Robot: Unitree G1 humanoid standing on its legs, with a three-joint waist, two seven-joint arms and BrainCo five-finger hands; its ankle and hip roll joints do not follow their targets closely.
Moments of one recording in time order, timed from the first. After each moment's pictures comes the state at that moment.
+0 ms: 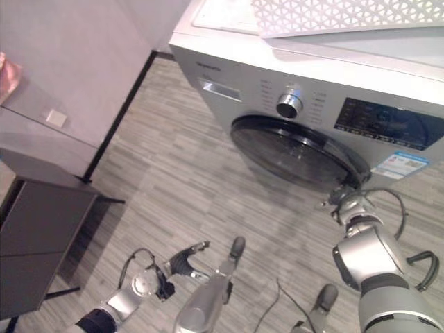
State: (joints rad) left arm -0.13 0.44 -0.60 0.45 0.00 -0.10 -0.12; right arm -0.95 -0.59 0.44 1.54 -0.10 0.07 -0.02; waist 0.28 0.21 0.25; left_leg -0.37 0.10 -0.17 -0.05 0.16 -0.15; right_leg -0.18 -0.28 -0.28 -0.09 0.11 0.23
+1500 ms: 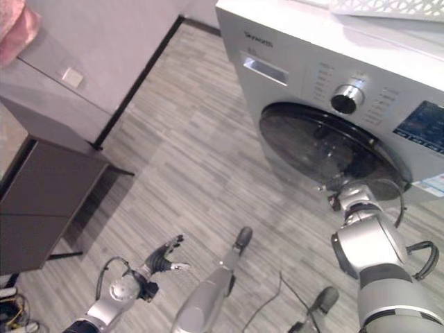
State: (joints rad) left arm -0.05 0.47 -0.48 0.50 -0.16 -0.13 -0.03; right arm -1.06 -0.58 0.37 1.59 0.07 0.08 0.02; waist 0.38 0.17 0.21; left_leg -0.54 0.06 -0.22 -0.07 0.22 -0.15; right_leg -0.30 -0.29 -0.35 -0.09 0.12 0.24
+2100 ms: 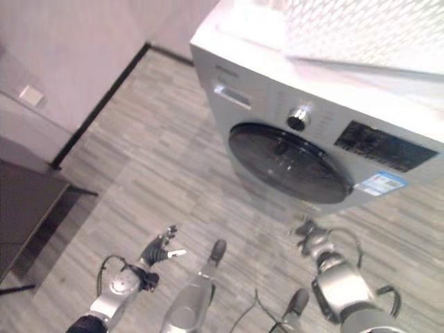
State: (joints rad) left arm -0.03 0.38 -0.34 0.65 -0.23 -0.17 0.00; right arm -0.47 -0.26 0.33 1.40 -0.06 0.04 -0.06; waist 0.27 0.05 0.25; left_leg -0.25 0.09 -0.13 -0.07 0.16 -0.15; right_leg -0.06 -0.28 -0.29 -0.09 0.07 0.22
